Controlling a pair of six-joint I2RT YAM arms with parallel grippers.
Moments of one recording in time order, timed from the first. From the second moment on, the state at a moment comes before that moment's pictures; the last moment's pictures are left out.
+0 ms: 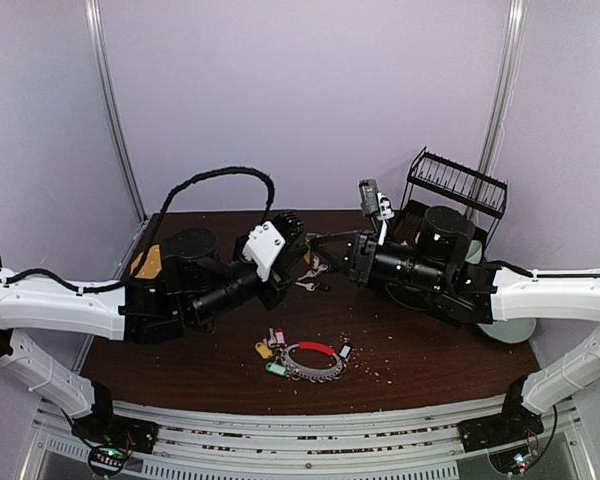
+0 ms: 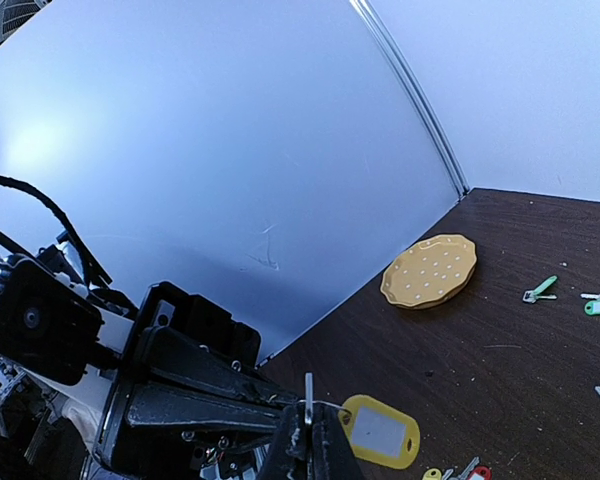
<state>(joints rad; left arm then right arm) -1.19 1.35 0.92 0.39 -0.34 0.32 0.93 1.33 0.86 0.51 -0.26 0.57</state>
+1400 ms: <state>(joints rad) -1.19 1.31 0.79 0.50 -0.34 0.29 0.92 1.35 0.93 0.41 -0.40 0.54</state>
